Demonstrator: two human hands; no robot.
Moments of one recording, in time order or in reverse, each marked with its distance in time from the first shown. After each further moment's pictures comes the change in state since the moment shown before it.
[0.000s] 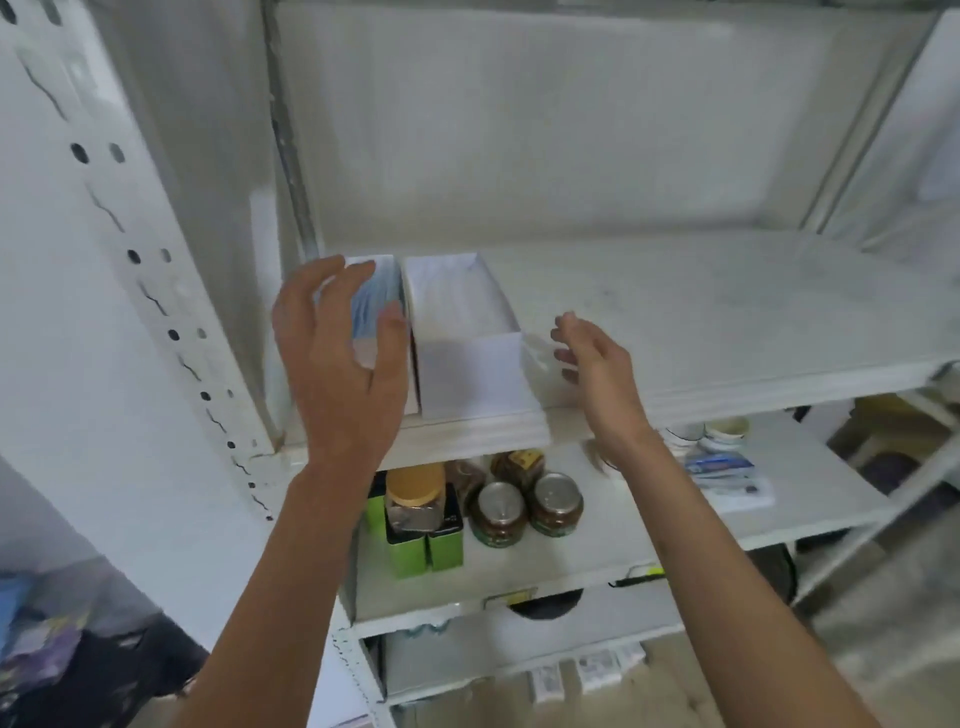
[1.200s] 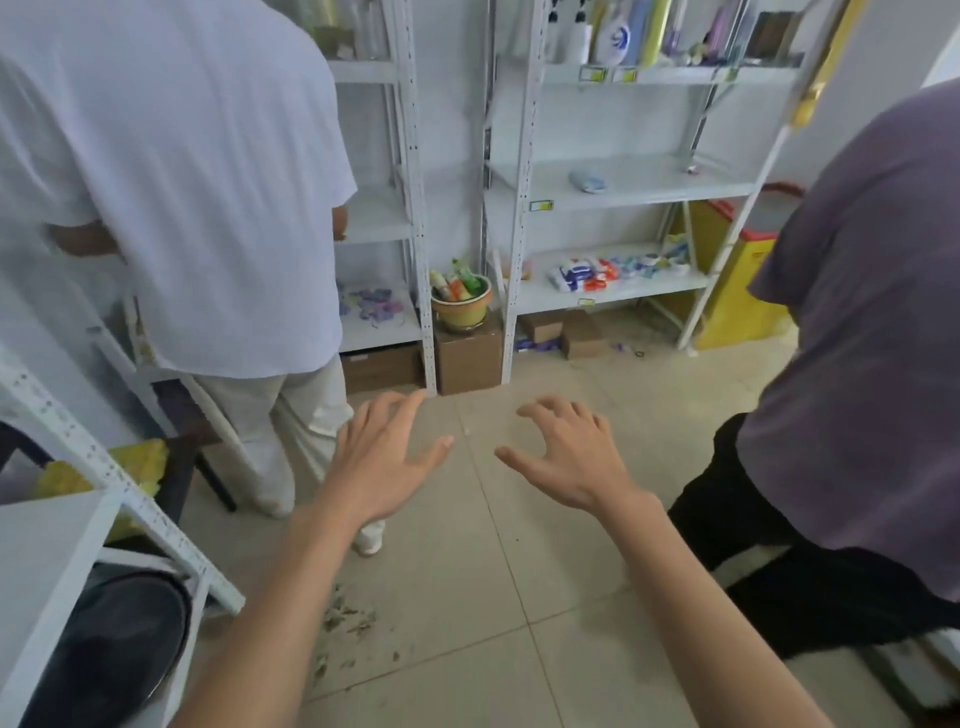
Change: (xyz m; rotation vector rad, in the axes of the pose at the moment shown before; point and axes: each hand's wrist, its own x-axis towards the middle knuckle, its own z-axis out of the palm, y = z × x) left_hand -0.434 0.601 0.292 -0.709 -1.648 0.854; right_hand -0.500 0.053 -0.597 -1.223 0.935 0.953
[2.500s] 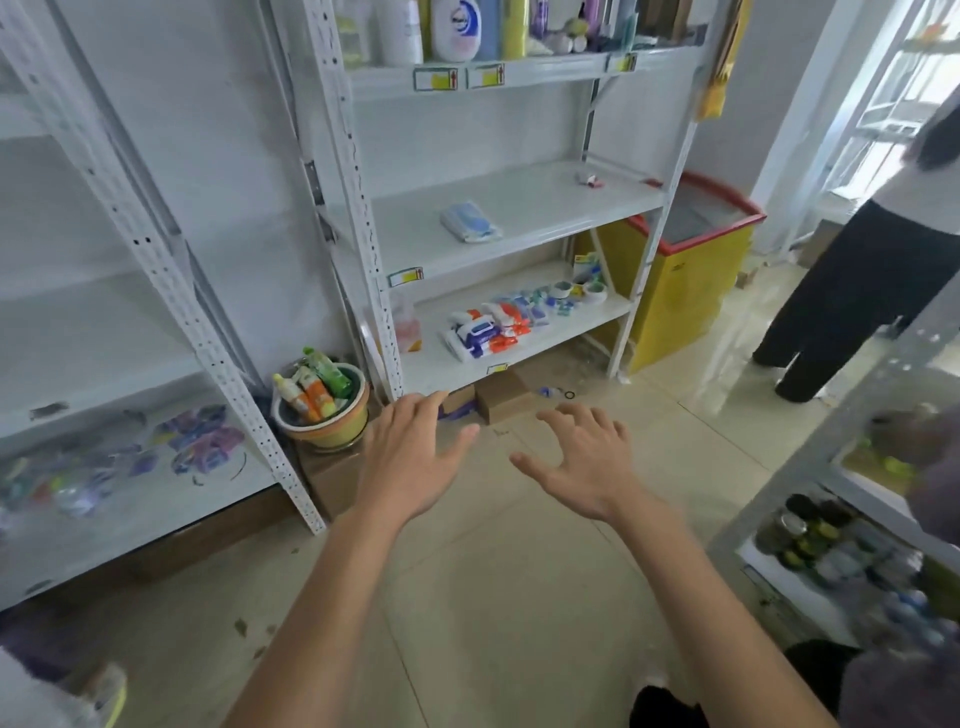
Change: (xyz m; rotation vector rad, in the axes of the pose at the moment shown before) left_hand 0.662 0.167 0.165 -0.065 -0.018 0.194; right_hand 0.507 0.365 -0.032 -0.044 0.115 0.340
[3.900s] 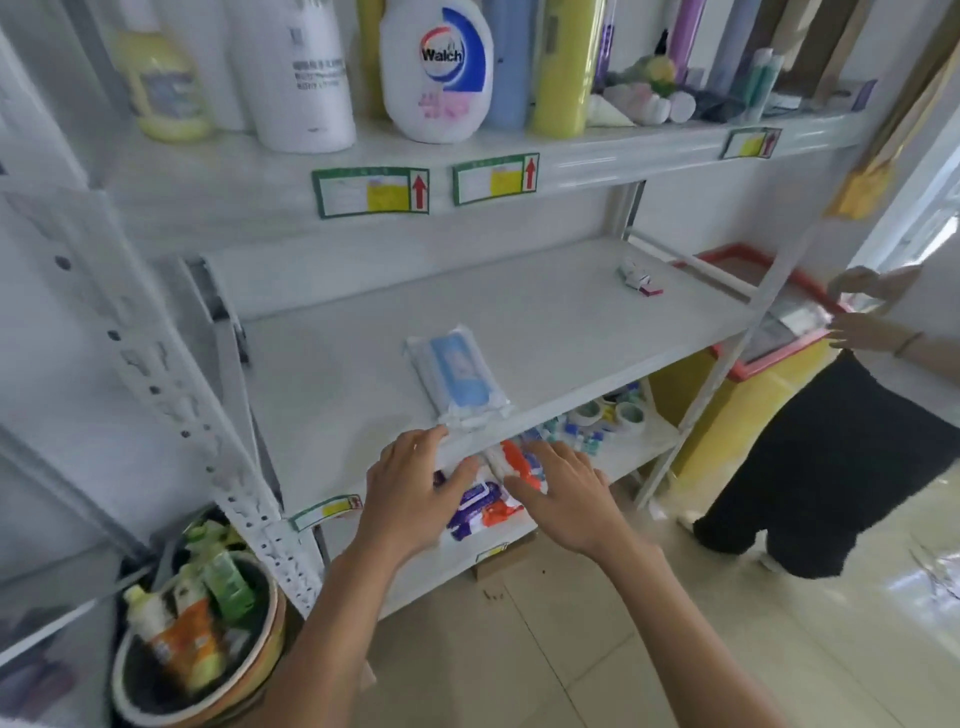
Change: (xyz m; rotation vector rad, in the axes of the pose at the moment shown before) left_hand 0.609 -0.038 0.120 -0.238 -0.031 -0.068; right_hand 0.627 0.089 0.053 0.229 -0.170 0.028
